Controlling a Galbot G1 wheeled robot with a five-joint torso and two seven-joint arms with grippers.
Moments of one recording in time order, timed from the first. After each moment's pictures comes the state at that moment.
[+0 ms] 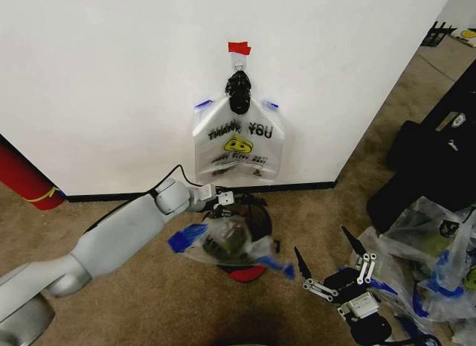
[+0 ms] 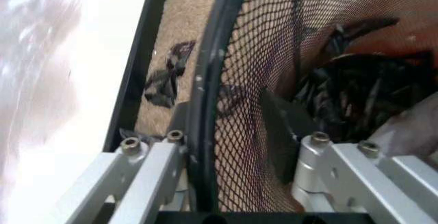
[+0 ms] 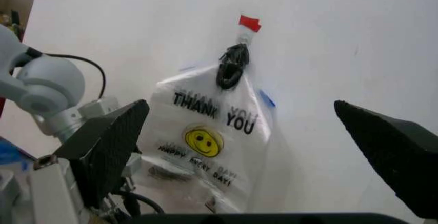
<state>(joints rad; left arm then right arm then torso) 0.35 -0.94 0.44 -1.41 -0.15 0.28 0.67 -1.81 1.61 0.73 2.13 0.05 0.82 -0.57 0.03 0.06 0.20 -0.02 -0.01</state>
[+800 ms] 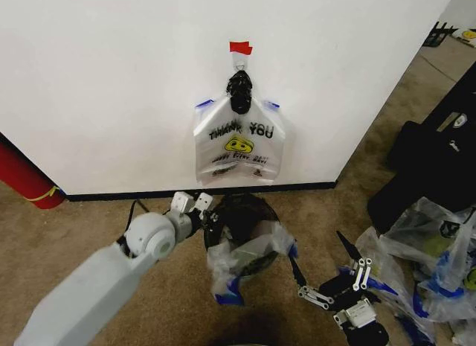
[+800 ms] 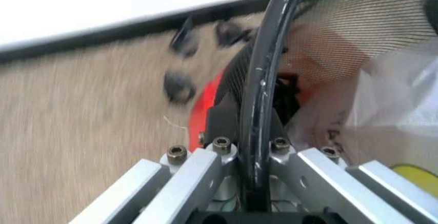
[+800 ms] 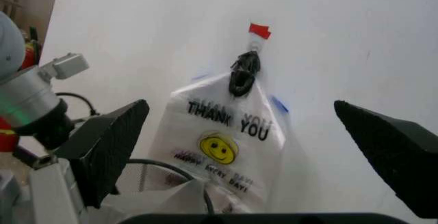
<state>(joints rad) 0.92 -0.95 -0.05 -2.02 -1.07 0.73 -0.51 -1.86 1.61 0.70 2.16 0.09 0.82 -0.60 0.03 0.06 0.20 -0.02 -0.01</state>
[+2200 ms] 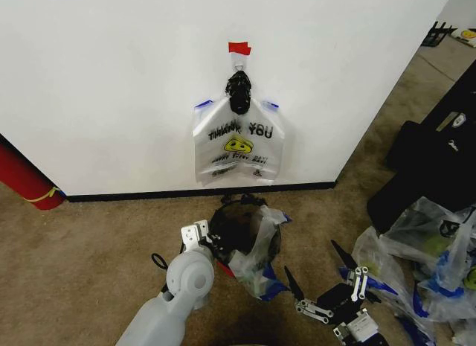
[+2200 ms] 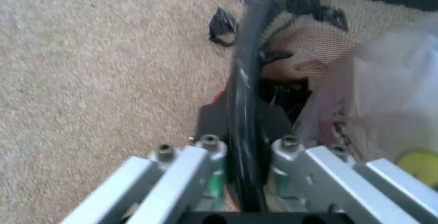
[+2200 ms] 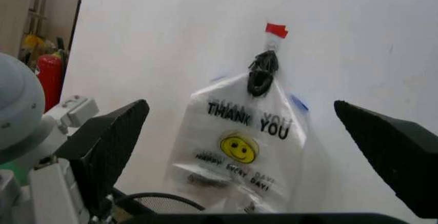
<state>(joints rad) 1.10 -1.28 -0.06 -1.99 -0.93 0.62 -0.88 -1.88 1.61 0.71 2.16 0.16 0.82 -0.71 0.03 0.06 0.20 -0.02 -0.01</state>
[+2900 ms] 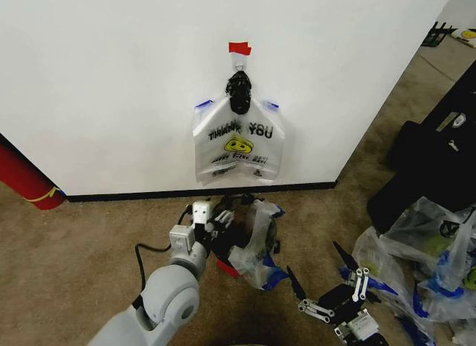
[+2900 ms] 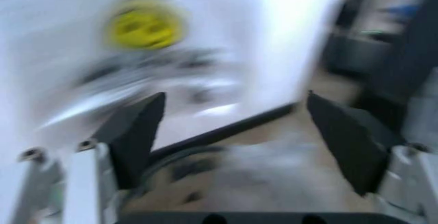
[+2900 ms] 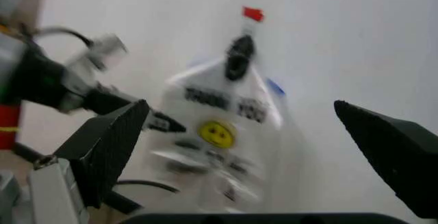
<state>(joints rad) 1.08 -0.99 0.06 -2.18 -0.51 0.25 -0.25 -1.87 1.61 0.70 2.12 0.09 0.82 -0.57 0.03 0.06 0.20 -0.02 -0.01</state>
